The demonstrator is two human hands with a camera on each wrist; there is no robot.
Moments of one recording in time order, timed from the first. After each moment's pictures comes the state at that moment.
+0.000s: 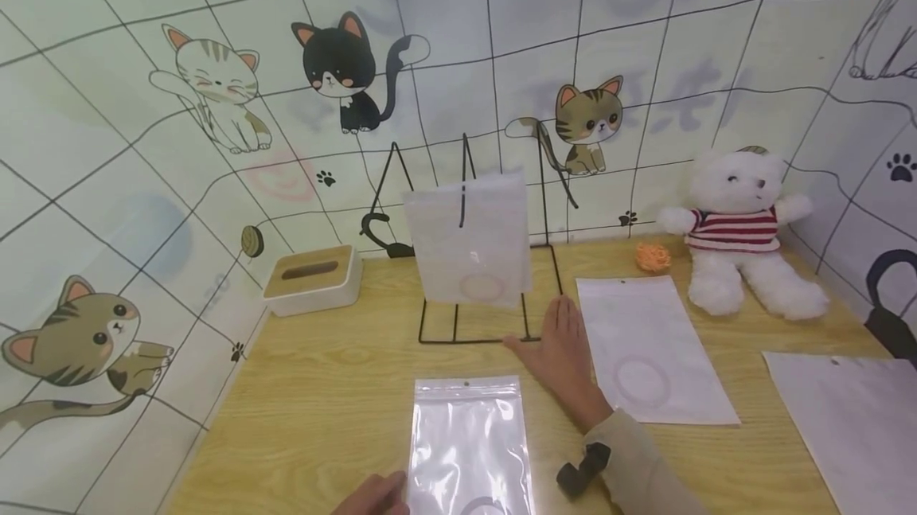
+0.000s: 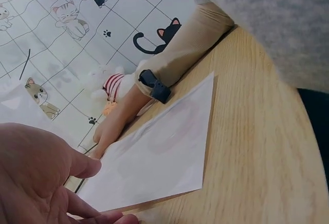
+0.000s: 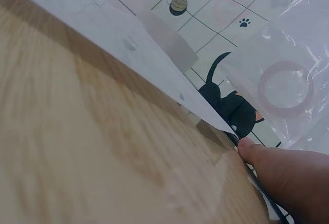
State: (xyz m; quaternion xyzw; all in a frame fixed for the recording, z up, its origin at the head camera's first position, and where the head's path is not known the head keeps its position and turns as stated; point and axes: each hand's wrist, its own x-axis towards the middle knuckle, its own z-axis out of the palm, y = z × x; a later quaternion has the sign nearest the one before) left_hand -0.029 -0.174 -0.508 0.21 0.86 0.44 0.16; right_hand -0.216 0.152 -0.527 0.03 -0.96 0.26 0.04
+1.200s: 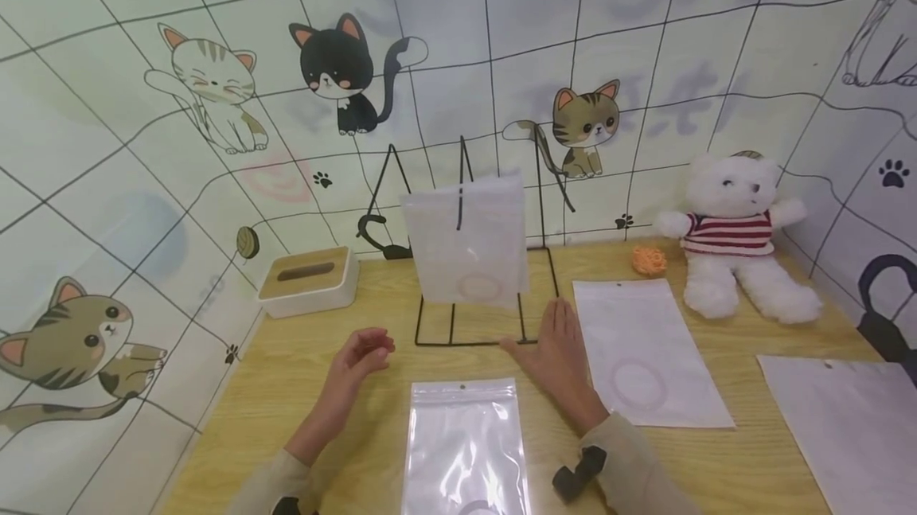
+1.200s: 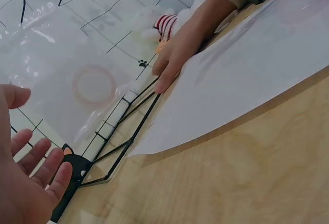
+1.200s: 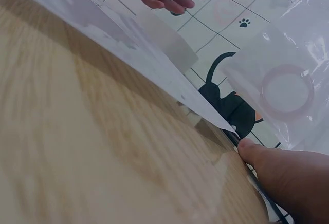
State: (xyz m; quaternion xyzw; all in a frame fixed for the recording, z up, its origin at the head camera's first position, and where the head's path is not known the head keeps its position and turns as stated) left_hand -0.158 -0.179 -0.462 0.05 0.73 0.68 0.03; right_hand -0.215 0.152 -0.528 0.03 -0.96 0.28 0.04
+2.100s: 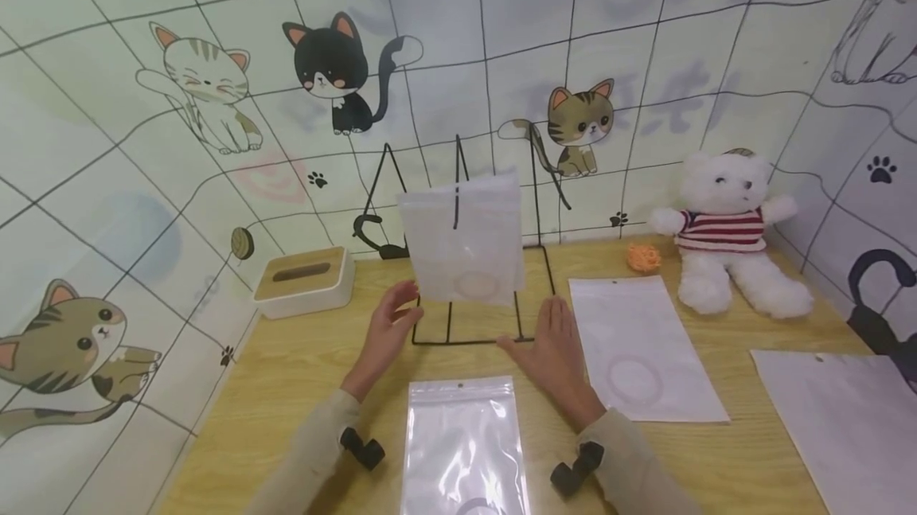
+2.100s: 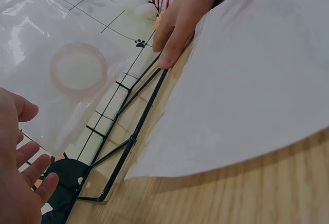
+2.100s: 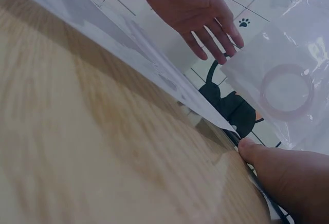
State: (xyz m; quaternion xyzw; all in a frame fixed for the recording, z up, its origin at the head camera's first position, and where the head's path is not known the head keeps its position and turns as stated) left_hand -0.237 -0.134 -0.479 0.14 0.78 0.61 -0.08; right_hand -0.215 0.152 -0.530 0.04 -0.96 0.27 0.06
